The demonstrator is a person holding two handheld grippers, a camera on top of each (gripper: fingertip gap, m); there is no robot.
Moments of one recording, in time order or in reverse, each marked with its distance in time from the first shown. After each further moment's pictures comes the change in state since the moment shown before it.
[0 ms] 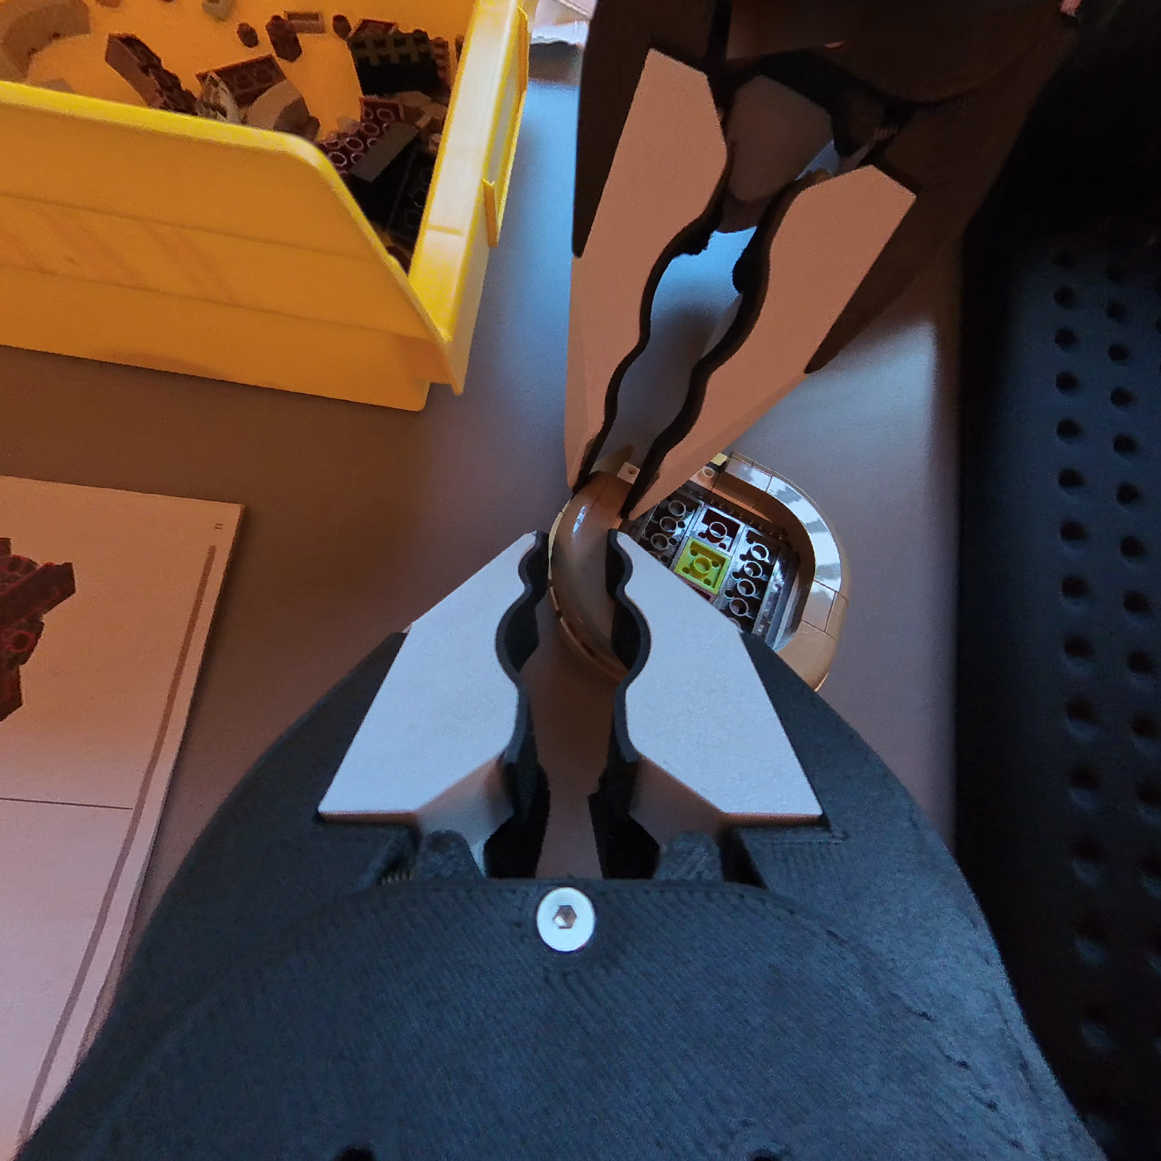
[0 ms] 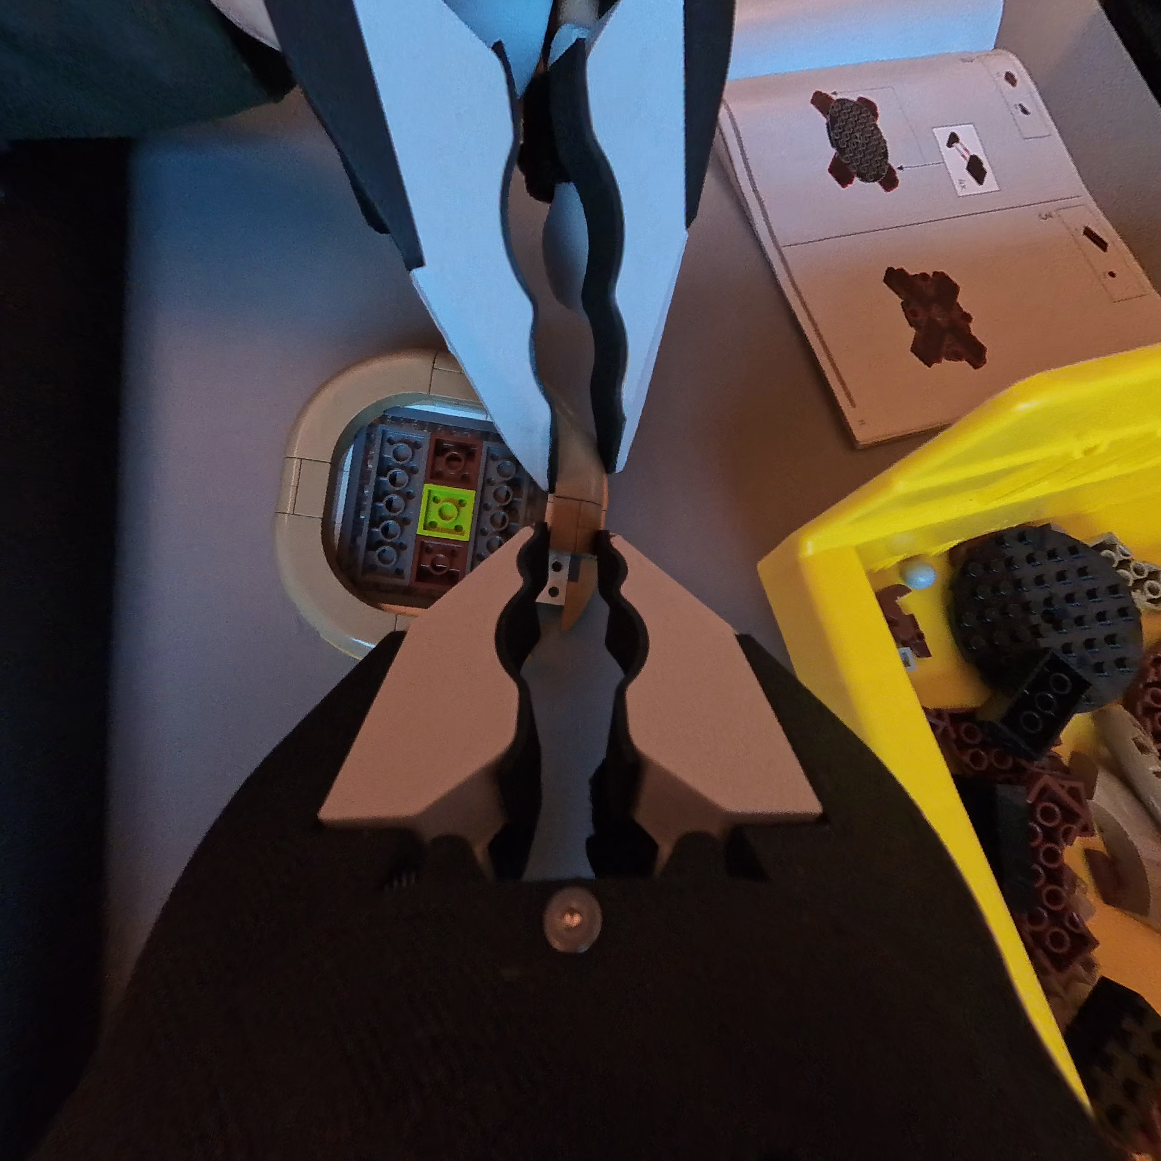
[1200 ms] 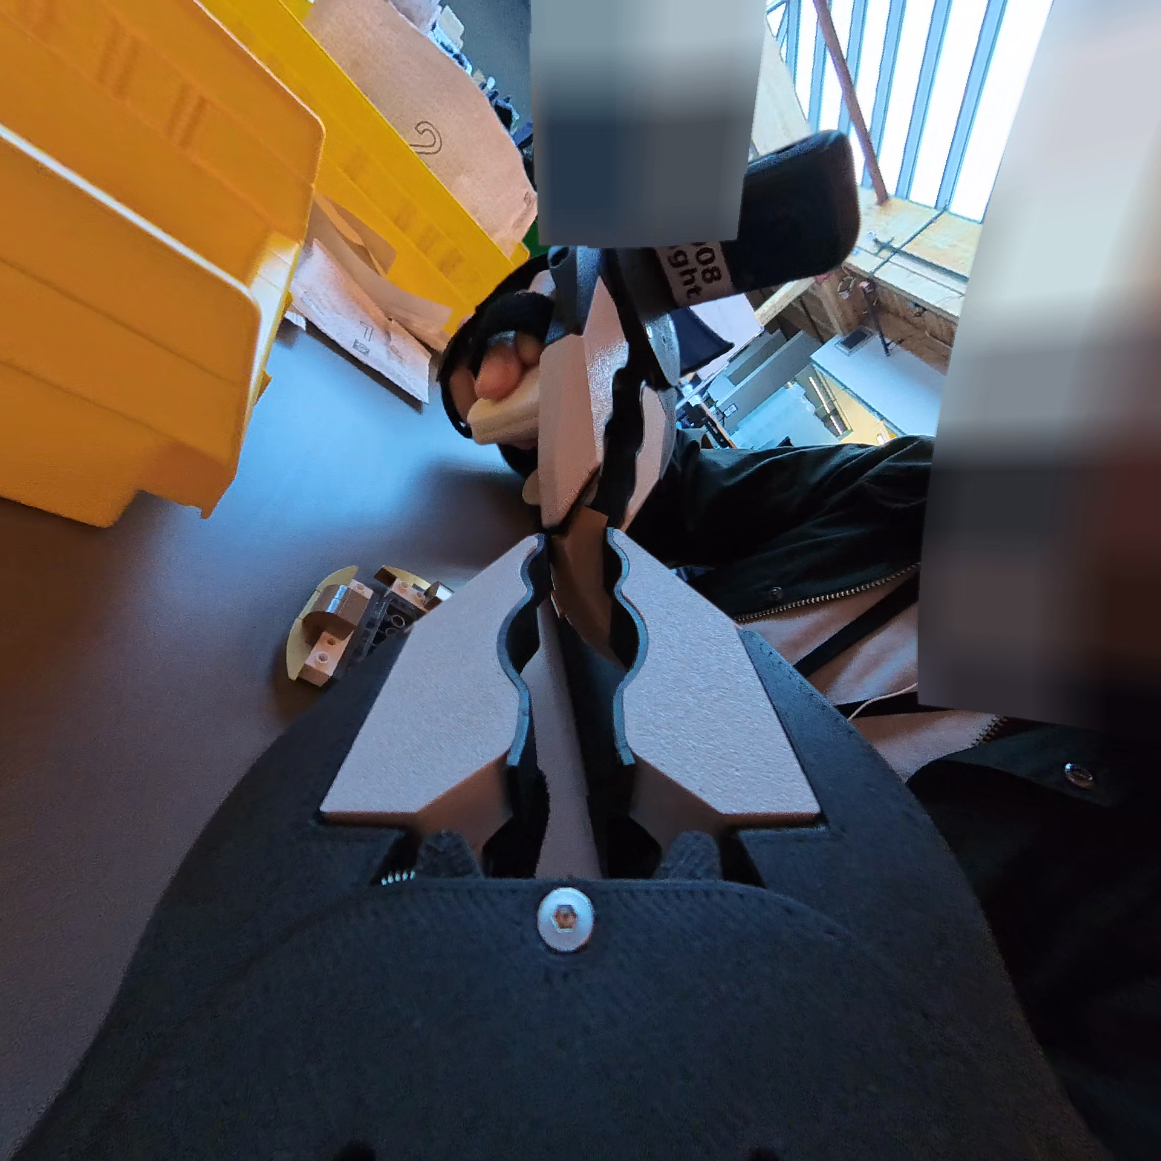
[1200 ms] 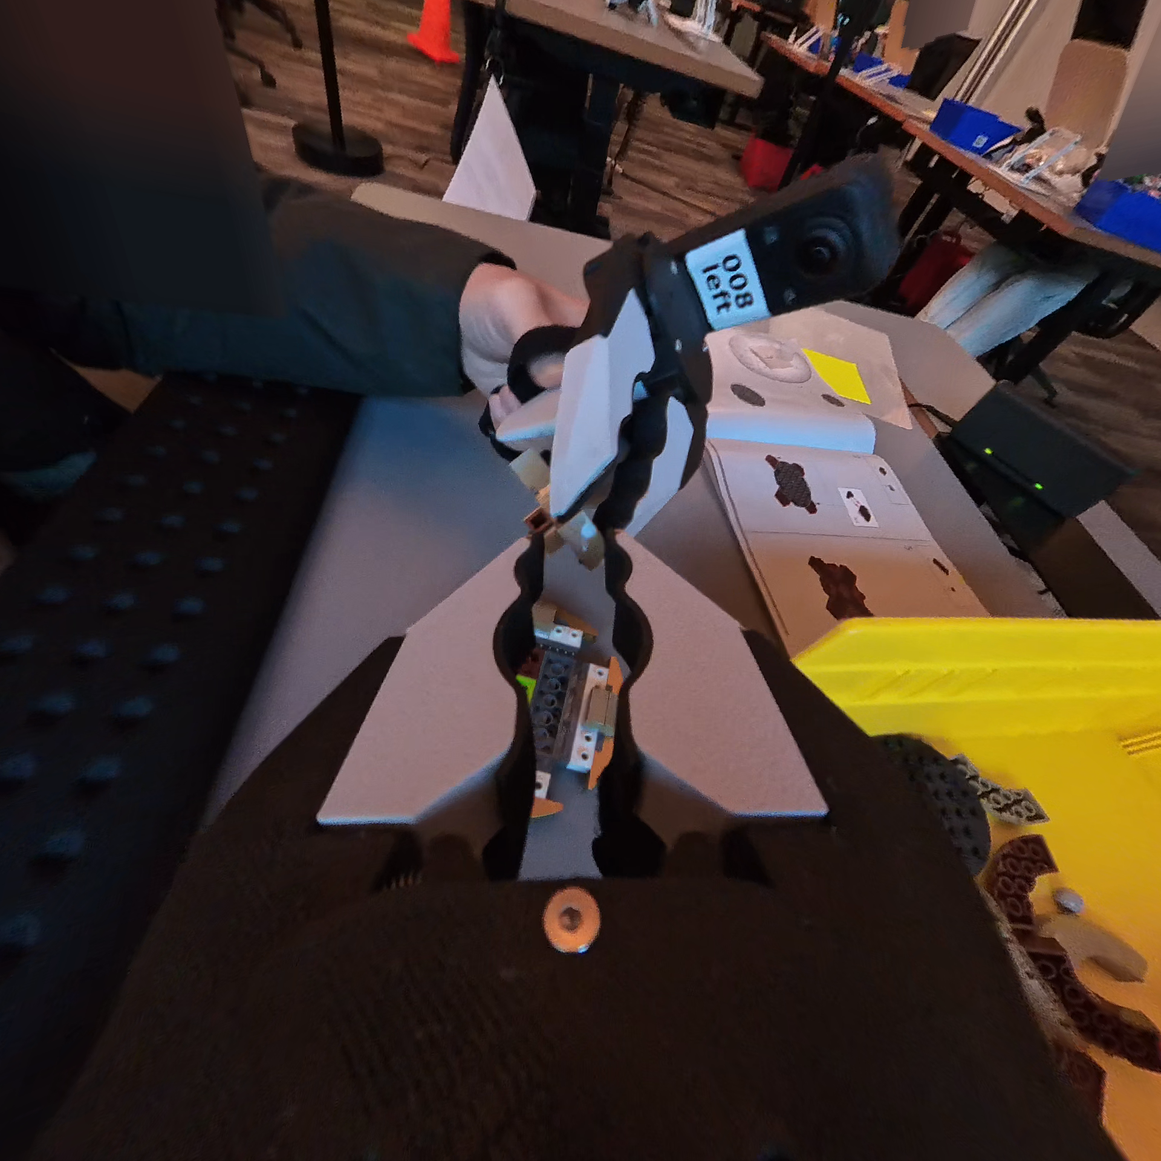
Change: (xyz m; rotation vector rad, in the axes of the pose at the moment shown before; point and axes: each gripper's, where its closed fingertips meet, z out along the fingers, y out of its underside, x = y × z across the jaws) left arm 0.046 -0.063 -0.052 0.468 0.676 -0.461; right arm -0.023 -0.068 -0.059 0.405 -0.053 -0.194
